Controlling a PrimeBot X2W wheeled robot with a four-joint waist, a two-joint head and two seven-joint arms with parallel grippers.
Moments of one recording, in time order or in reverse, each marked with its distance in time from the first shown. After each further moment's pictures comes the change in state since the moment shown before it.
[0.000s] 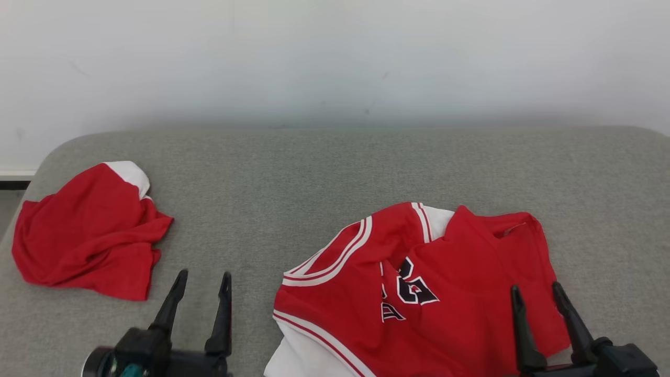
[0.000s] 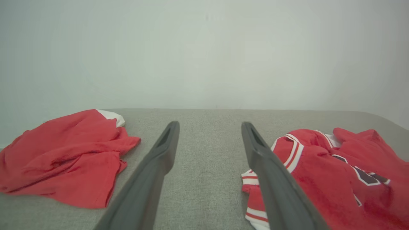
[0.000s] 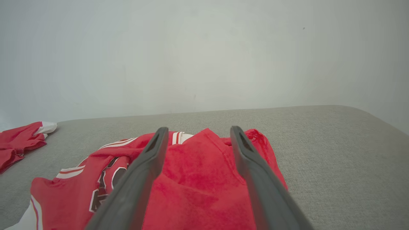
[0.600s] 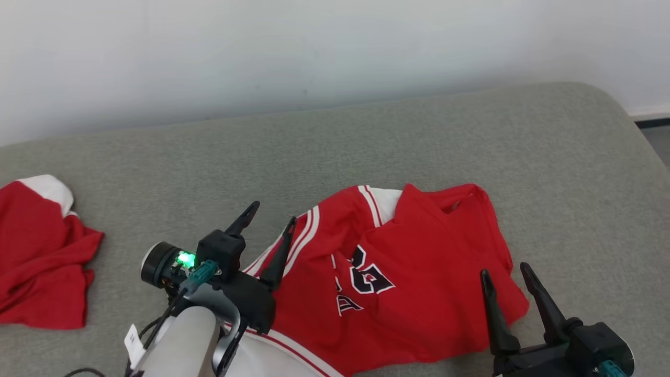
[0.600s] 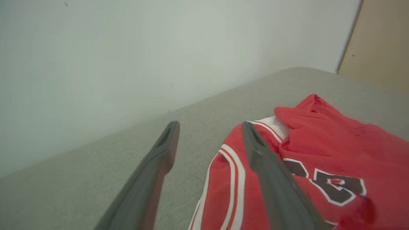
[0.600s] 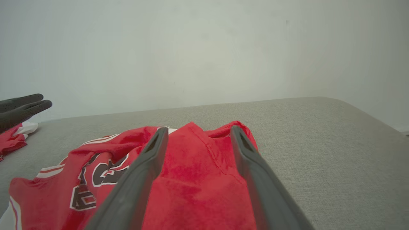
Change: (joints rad) left arm -0.453 0.063 -0.312 0.393 -0.018 -0.034 0.004; right arm -0.079 0.002 0.090 0.034 -0.005 0.000 0.000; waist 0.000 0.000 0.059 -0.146
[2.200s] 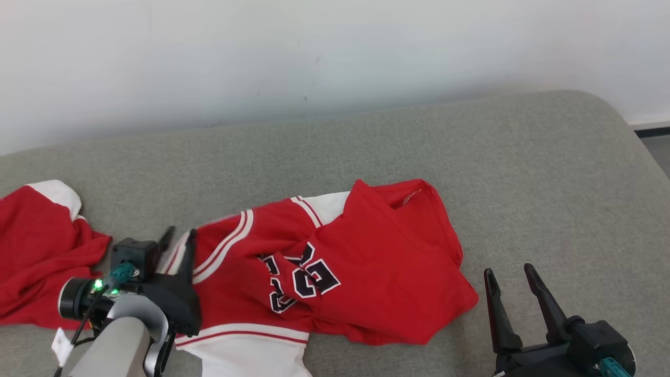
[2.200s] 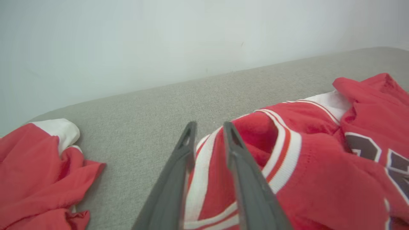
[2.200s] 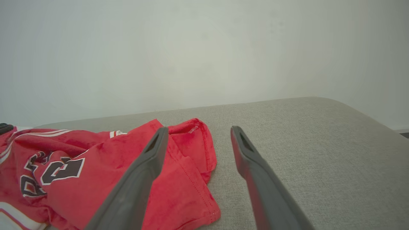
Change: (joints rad) left arm -0.081 0.183 -0.130 0.252 -0.327 0.132 -0.003; right arm -0.020 0.012 -0.023 0.038 0.001 0.000 0.000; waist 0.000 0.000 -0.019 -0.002
